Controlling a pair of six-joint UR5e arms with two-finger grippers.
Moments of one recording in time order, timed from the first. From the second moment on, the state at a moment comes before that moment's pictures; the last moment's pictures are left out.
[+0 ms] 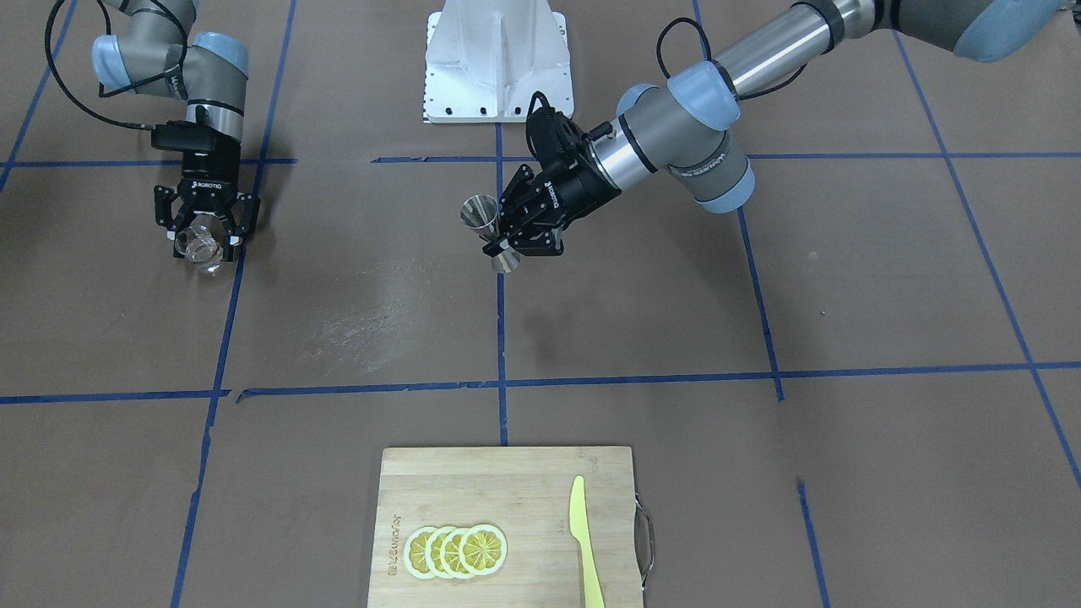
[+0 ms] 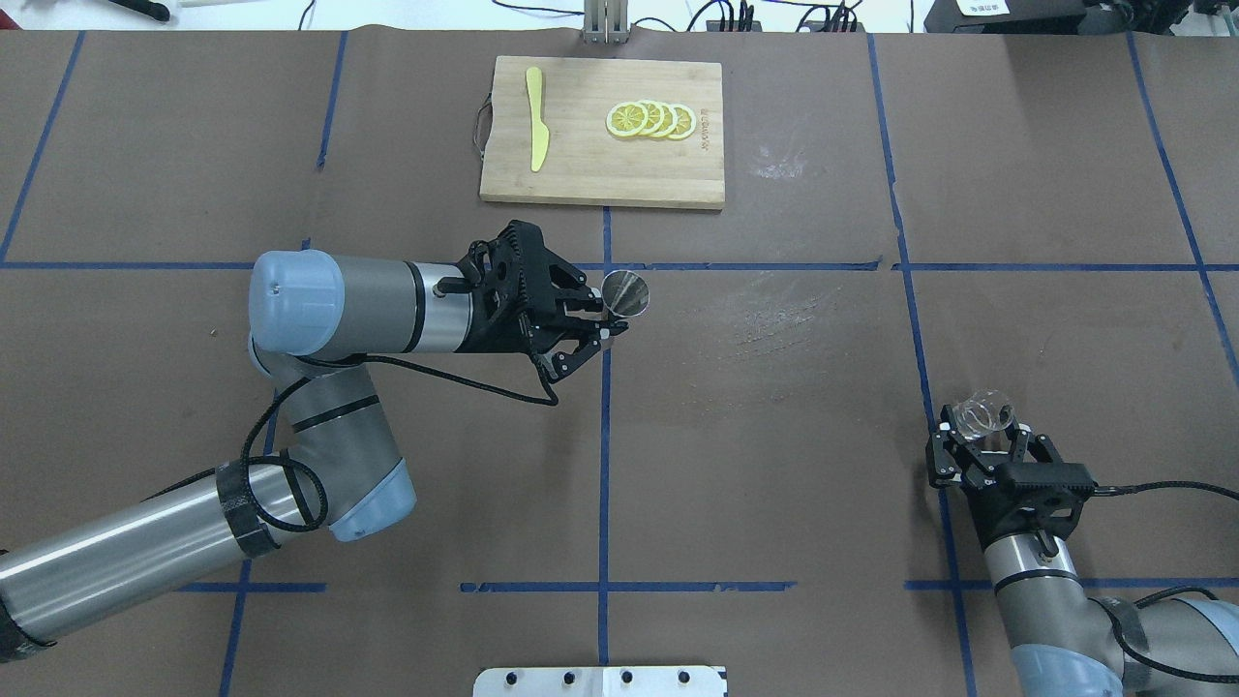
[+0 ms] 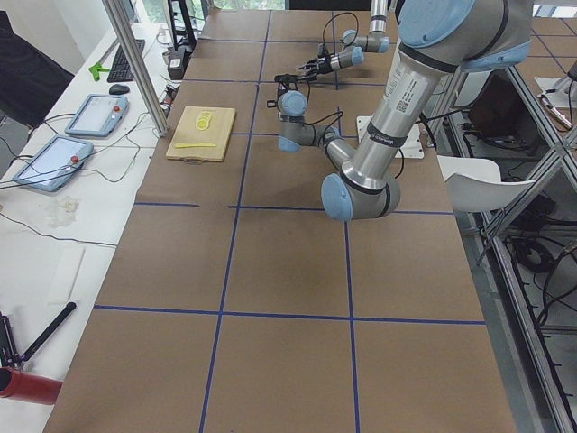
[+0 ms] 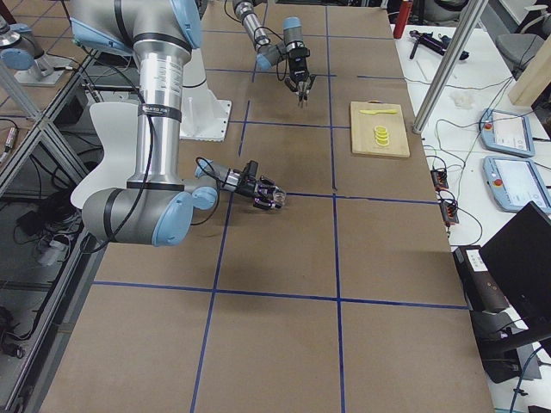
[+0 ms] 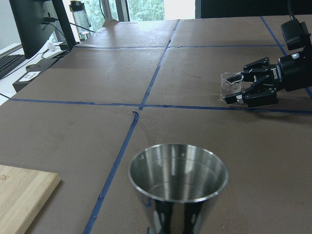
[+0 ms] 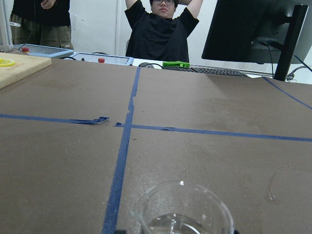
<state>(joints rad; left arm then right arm) -0.54 -2.19 -1.43 -2.83 -1.88 -0.12 0.05 -1.74 1.73 -0.98 0.44 1.65</state>
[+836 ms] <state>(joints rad) -0.54 -2.19 -1.43 -2.84 -1.87 -0.12 0.05 -1.74 1.75 -0.98 0.41 1.65</state>
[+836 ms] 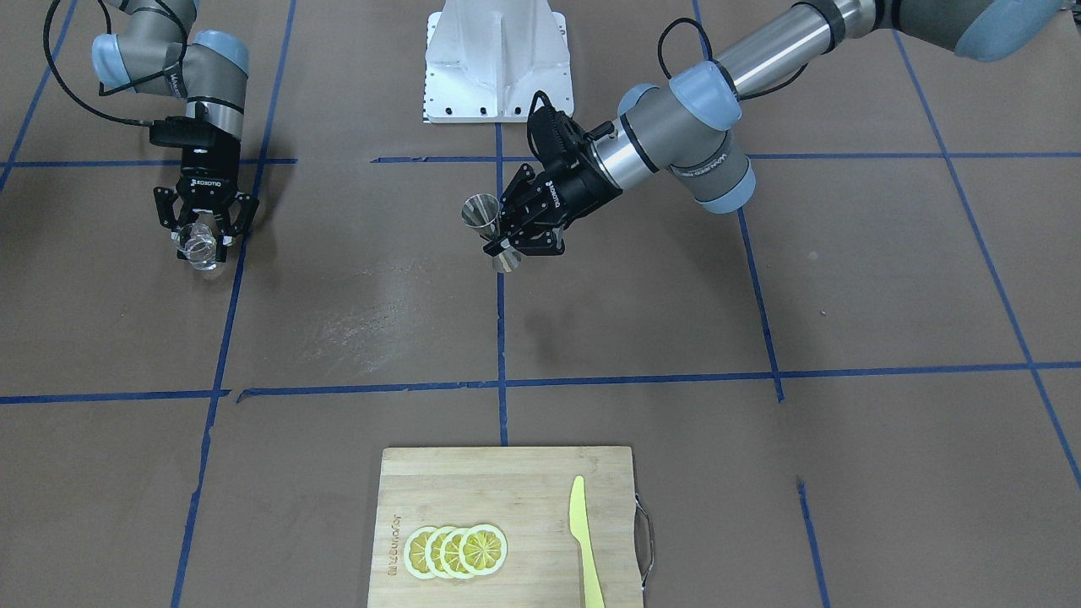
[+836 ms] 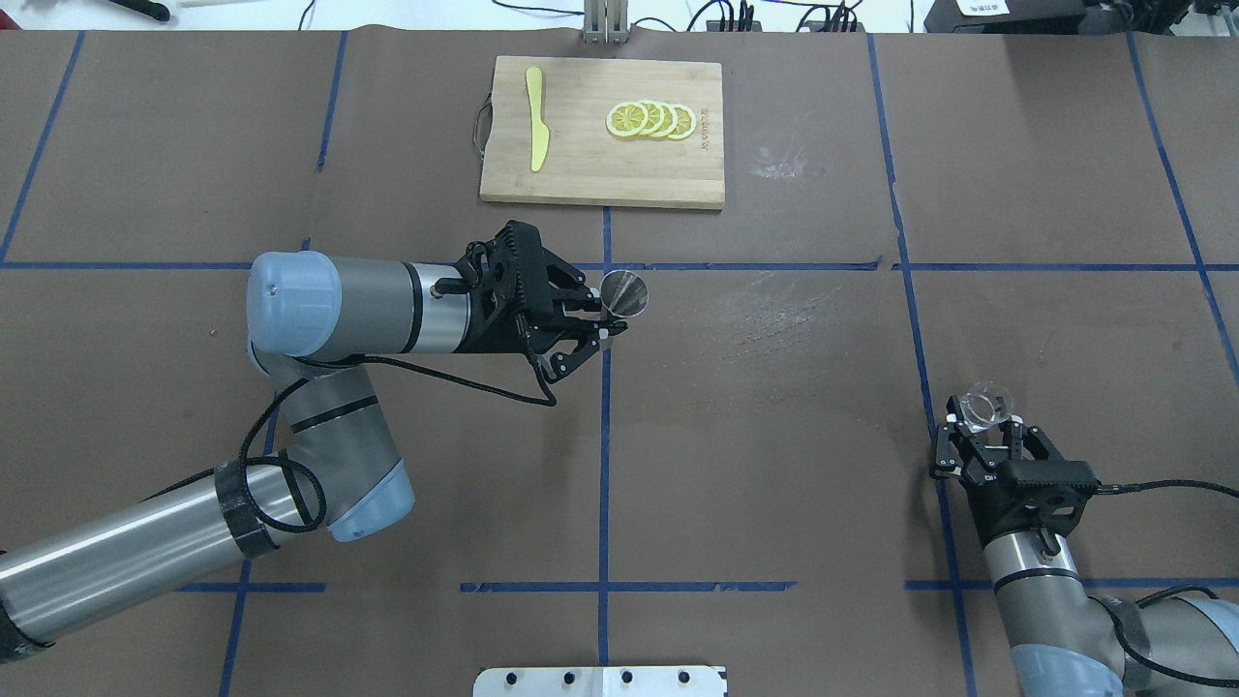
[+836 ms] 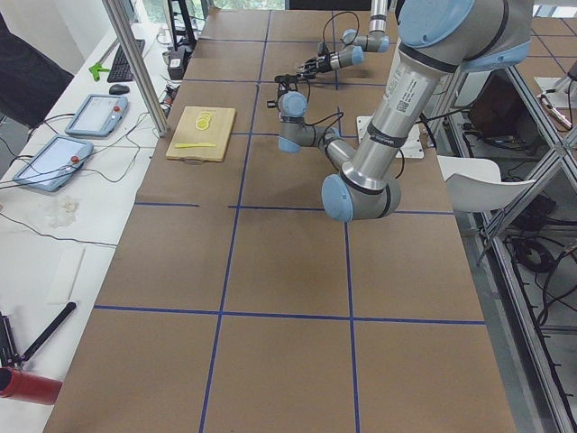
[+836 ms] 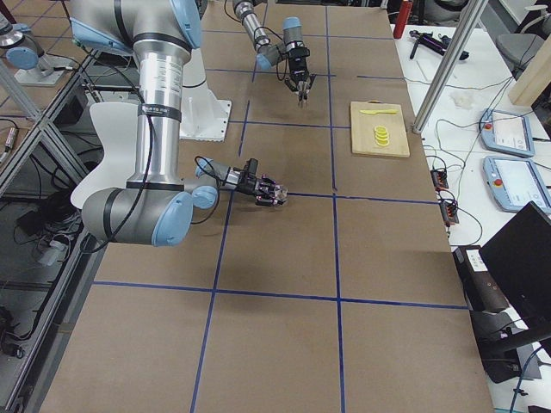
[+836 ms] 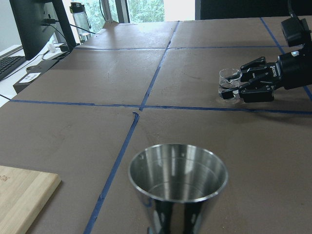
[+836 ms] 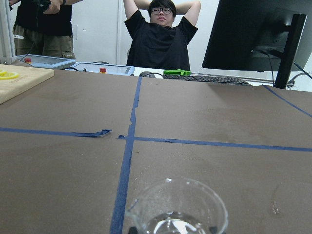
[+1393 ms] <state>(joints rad) -0.54 -2.19 -1.43 -2.85 -1.87 -0.12 0.14 -1.73 1.88 -0.97 0.50 1.52</state>
